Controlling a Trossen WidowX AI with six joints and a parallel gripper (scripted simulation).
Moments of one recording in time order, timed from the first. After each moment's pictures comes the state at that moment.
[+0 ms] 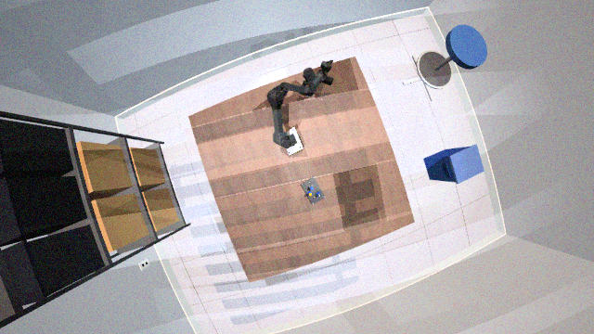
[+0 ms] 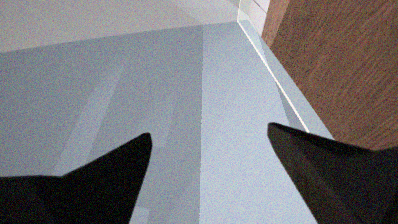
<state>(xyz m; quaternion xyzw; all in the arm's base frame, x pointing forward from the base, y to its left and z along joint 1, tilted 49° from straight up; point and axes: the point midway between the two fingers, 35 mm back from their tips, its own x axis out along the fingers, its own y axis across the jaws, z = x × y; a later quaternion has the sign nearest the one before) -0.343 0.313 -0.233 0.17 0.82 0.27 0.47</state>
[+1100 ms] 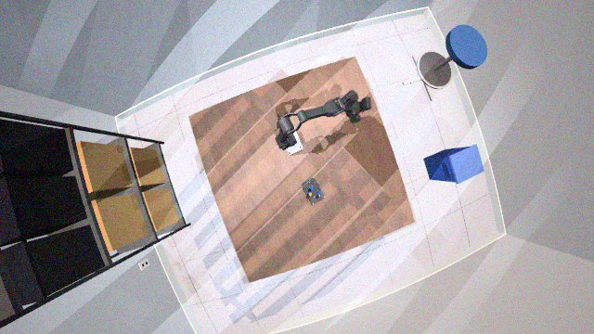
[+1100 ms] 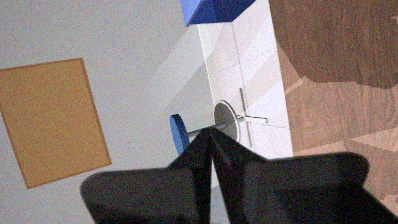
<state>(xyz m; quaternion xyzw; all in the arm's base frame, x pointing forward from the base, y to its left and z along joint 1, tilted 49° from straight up) 0.016 0.442 -0.181 0.21 0.59 0.06 0.78</state>
